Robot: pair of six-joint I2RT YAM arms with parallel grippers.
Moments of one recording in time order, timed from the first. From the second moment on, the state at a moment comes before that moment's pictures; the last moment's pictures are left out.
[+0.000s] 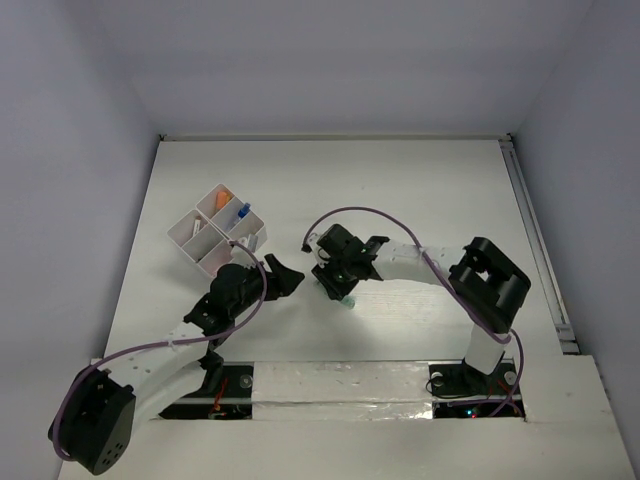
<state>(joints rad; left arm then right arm) -0.55 0.83 0.16 0.33 0.11 -0.79 0.91 1.81 1.13 -0.40 -0.09 0.06</state>
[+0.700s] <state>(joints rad) -0.44 0.97 0.16 0.44 0.37 -0.89 0.93 1.65 1.12 -0.43 -0.20 -0.03</state>
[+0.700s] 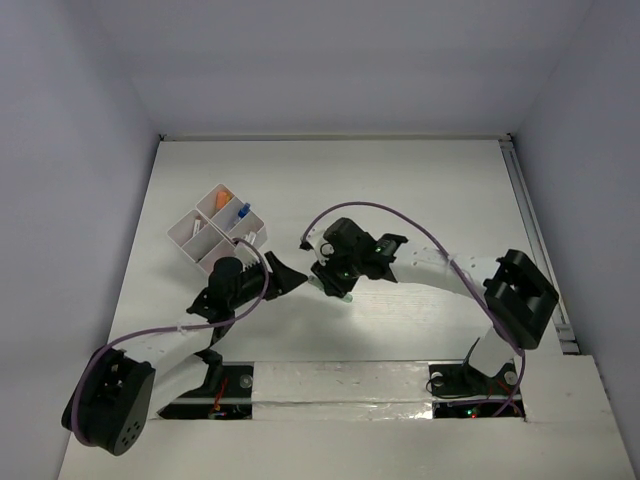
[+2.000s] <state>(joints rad) -0.43 1.18 0.16 0.75 0.59 -1.02 0.97 1.58 1.13 -0.38 -0.17 -0.05</state>
